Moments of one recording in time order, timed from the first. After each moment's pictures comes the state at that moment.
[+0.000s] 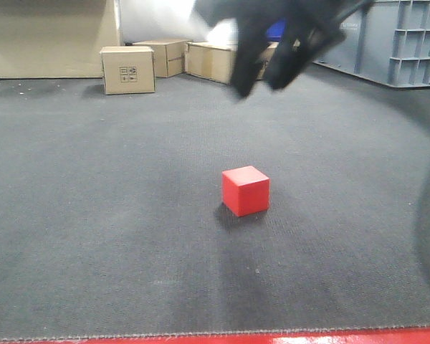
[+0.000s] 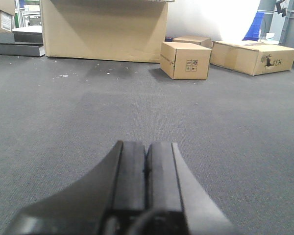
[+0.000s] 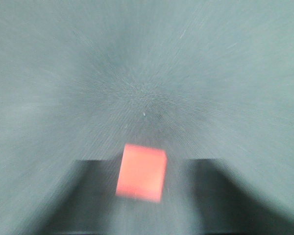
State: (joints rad) left arm -0.02 -0.01 0.03 -0.10 0.01 0.06; right arm 0.66 1.44 -1.16 -0.10 0.65 0.17
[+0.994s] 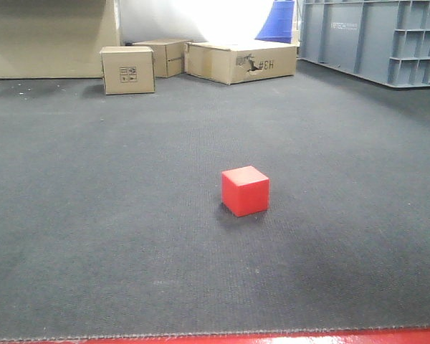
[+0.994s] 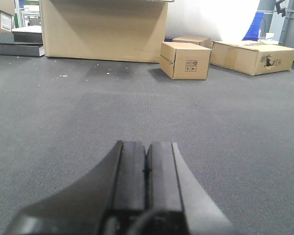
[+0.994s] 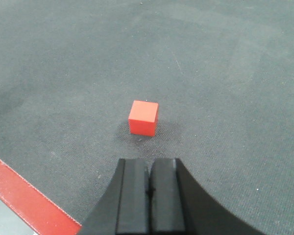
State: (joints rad) left arm -0.02 -0.01 0.03 -0.10 0.01 0.06; right arm 0.66 0.62 -0.49 -0.10 0.37 0.17
